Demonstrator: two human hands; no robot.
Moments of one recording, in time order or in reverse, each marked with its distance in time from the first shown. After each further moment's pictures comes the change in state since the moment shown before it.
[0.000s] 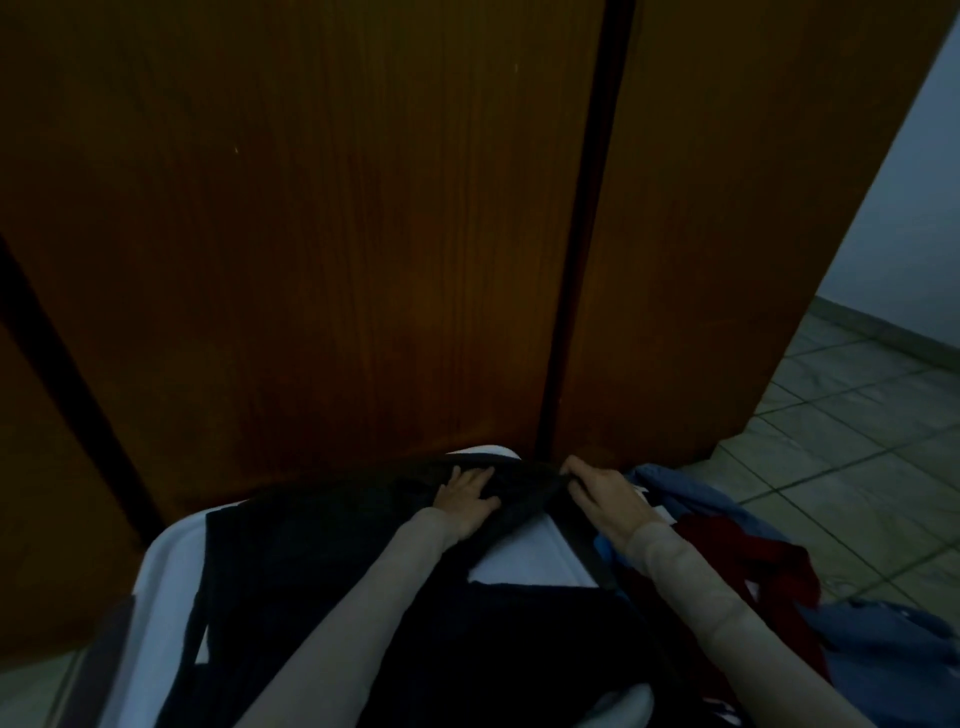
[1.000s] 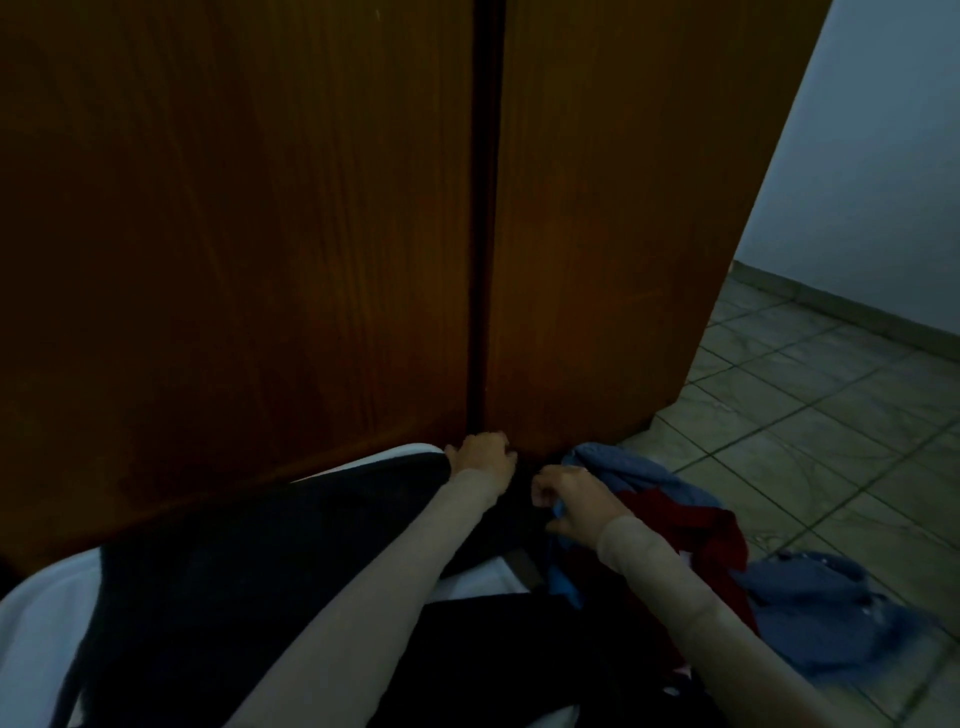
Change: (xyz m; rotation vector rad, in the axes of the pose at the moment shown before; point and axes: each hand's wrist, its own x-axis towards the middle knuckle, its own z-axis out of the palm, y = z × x) left_hand 0.061 0.107 0.024 0.150 0.227 0.015; right_hand -0.020 0.049 -0.008 -0.069 -0.179 0.144
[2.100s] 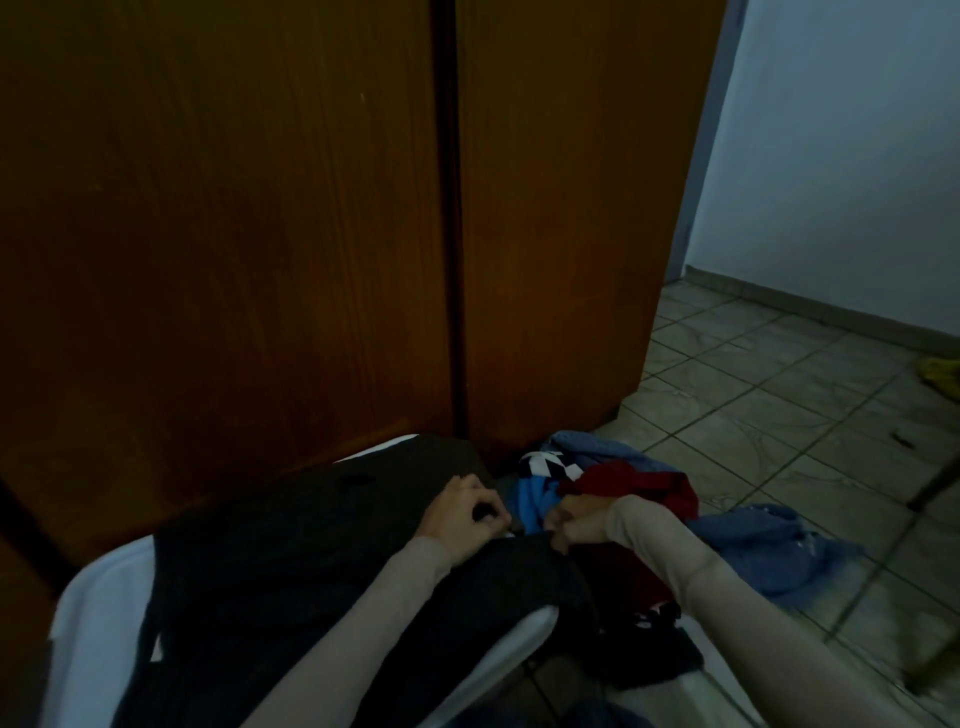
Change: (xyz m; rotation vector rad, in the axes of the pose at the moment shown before) left_hand -0.106 -0.037 0.024 -0.176 -0.031 0.329; right_hand -0.072 -0.031 -0.009 0.266 -0.480 0.418
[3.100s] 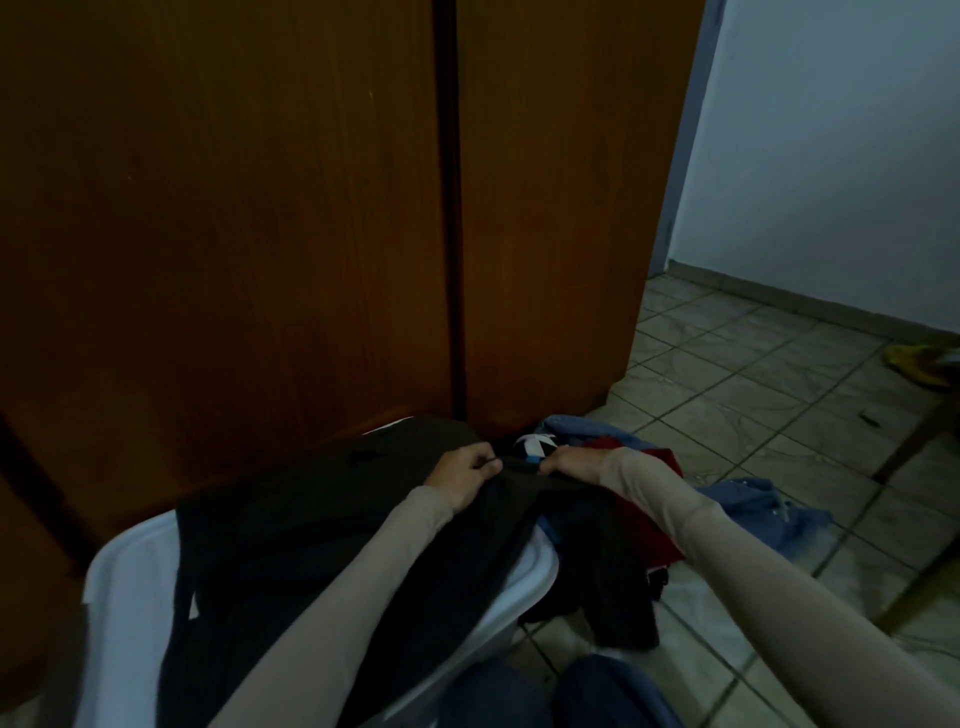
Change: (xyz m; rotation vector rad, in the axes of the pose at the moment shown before) left_hand -0.013 0.018 -0.028 -0.249 -0.065 -0.088; right_hand -0.036 -0.033 -0.012 0.324 0.221 0.042
